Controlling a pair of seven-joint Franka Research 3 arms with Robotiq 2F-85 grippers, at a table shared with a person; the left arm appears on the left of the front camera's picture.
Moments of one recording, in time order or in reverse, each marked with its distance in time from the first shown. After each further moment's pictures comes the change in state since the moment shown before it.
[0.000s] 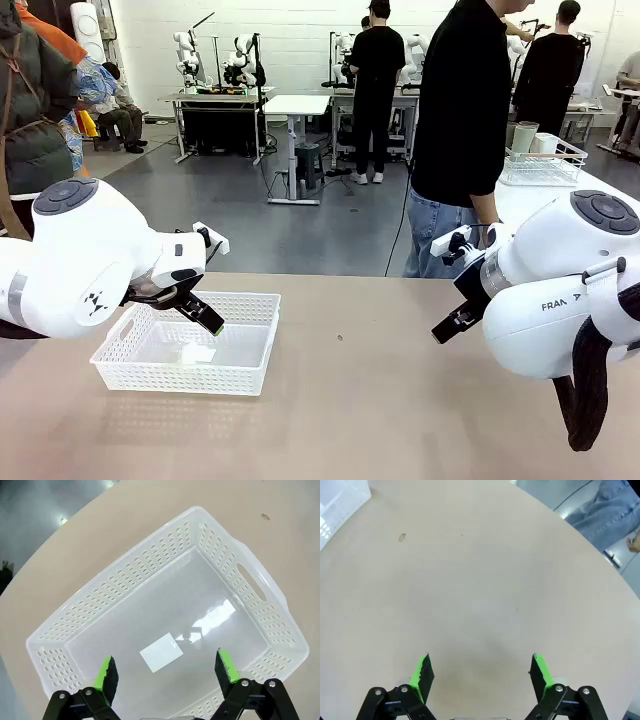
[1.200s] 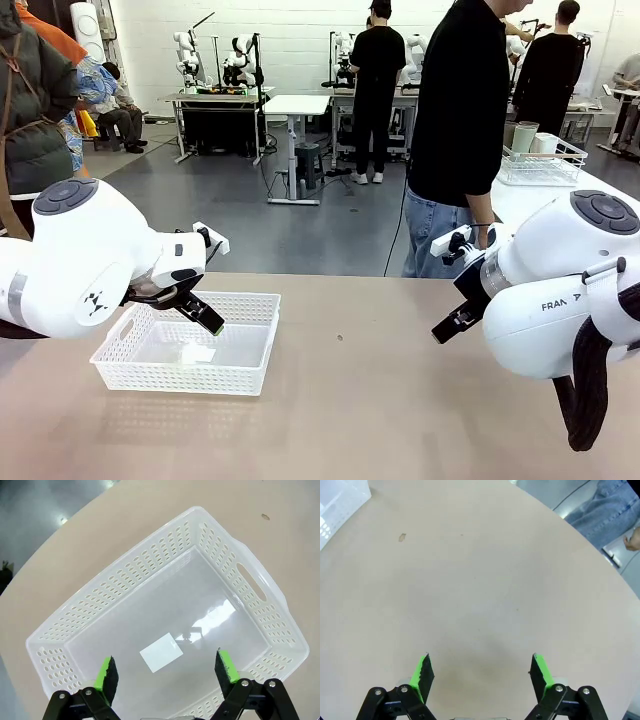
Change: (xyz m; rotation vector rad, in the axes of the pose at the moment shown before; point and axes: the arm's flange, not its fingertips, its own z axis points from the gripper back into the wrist) left arm 0.000 0.000 0.000 0.000 0.000 0.000; right arm 0.000 0.000 0.000 0.000 0.000 0.000
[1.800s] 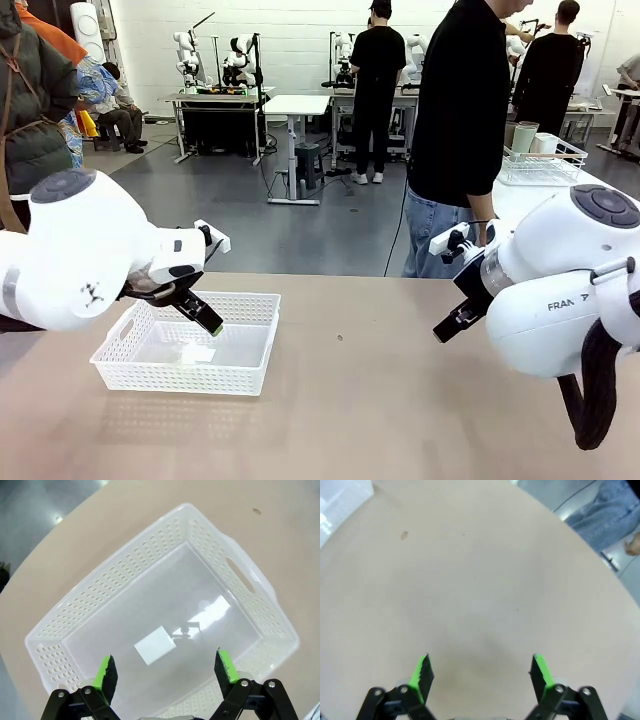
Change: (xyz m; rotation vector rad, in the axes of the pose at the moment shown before) left arm 0.003 -0.004 0.016 -0.030 0.025 -0.037; right arm 0.004 0.002 0.011 -0.005 0.010 0.041
